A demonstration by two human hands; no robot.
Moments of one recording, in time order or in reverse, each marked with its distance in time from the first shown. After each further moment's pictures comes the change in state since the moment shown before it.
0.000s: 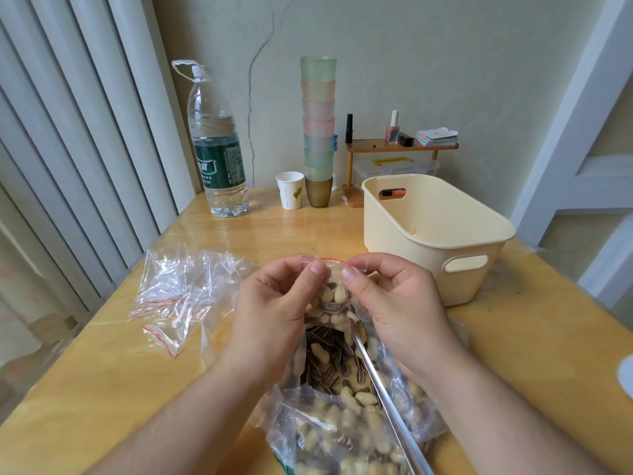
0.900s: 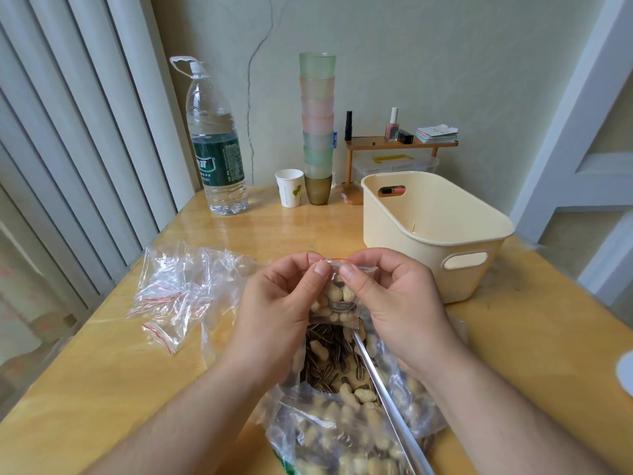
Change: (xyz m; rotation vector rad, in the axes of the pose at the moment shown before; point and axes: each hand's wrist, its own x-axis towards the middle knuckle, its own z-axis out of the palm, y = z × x) left_hand -0.003 0.000 0.002 -0.004 -0.082 0.005; right_hand 0.005 0.009 -0.004 -0.069 0.007 -0.011
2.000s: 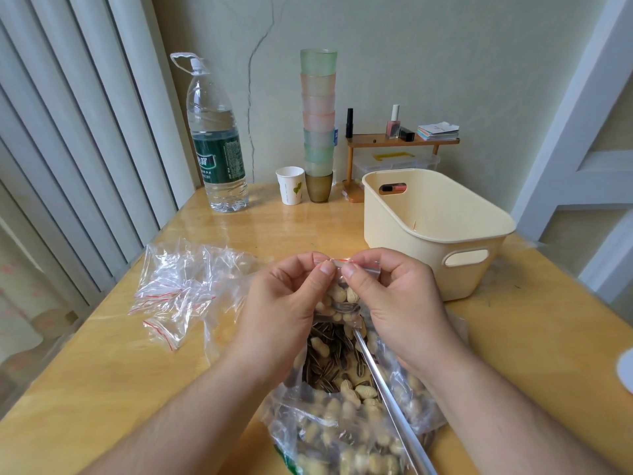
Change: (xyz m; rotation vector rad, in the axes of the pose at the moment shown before) left_hand 0.001 -0.005 0.000 -0.014 -0.010 -0.037; right_hand 0.000 0.003 0.001 -0.041 0.027 -0.024
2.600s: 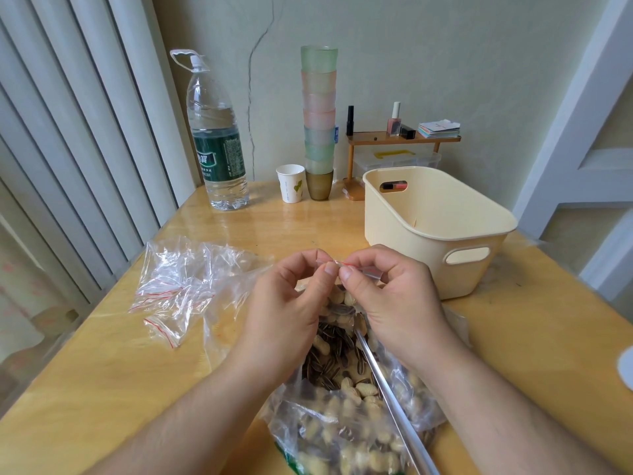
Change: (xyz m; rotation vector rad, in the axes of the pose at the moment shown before) left_hand -0.004 0.001 0.002 0.158 -0.025 0.108; right_hand -0.002 -0.002 0.001 -0.102 -0.033 -0.089
